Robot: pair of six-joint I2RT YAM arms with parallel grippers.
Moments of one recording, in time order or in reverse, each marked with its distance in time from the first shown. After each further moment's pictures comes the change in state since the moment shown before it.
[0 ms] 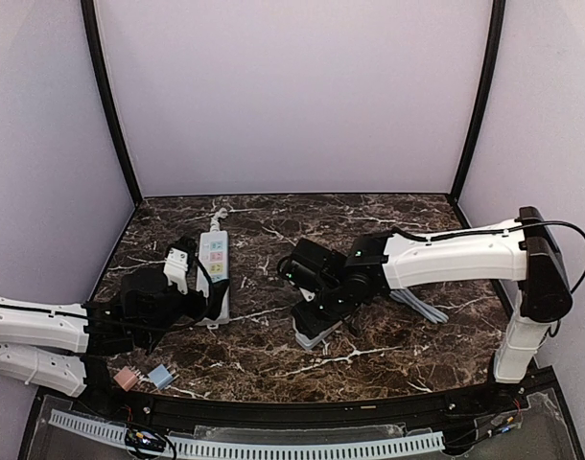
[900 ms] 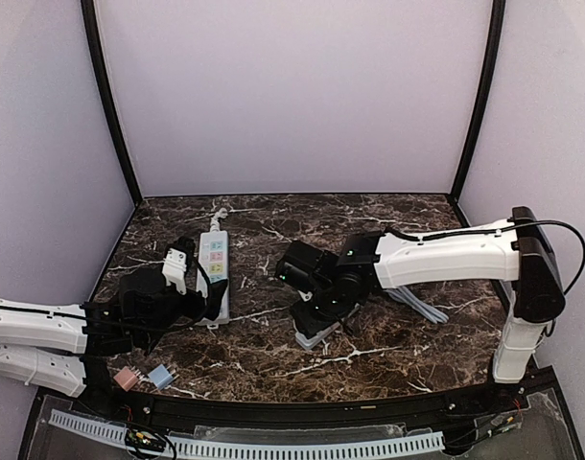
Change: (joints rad) left arm 0.000 -0.017 -0.006 -0.006 0.000 0.000; right arm 0.006 0.038 0.047 -0.051 0.034 0.042
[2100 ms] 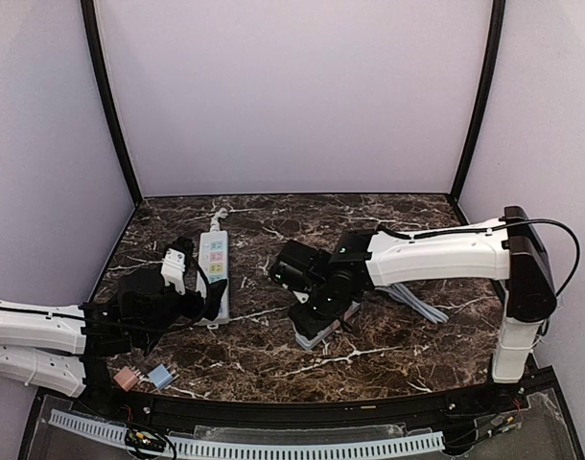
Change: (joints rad) left arm 0.000 -0.012 -0.005 -0.001 0.000 0.000; right arm -0.009 0.047 0.050 -0.050 -0.023 -0.112
